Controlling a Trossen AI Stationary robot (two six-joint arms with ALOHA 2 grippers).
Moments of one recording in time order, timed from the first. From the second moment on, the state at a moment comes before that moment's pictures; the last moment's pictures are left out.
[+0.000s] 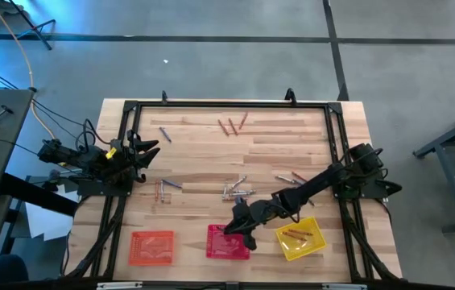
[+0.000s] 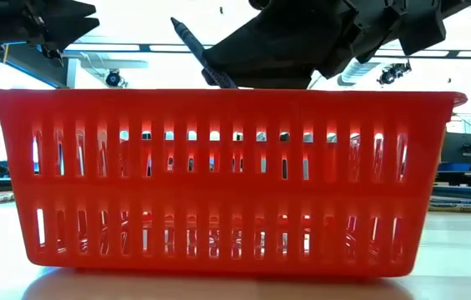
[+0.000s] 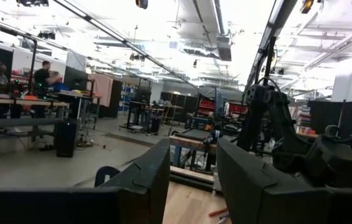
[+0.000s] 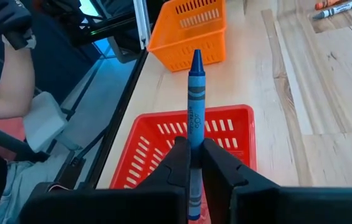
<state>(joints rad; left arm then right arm) -0.33 0.01 0.06 0.36 -0.64 0.09 0.40 1.88 0.98 0.47 0.00 0.43</state>
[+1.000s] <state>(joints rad) -0.33 0.01 0.06 0.36 -0.64 0.09 0.39 1.84 0.98 0.43 -0.13 0.45</state>
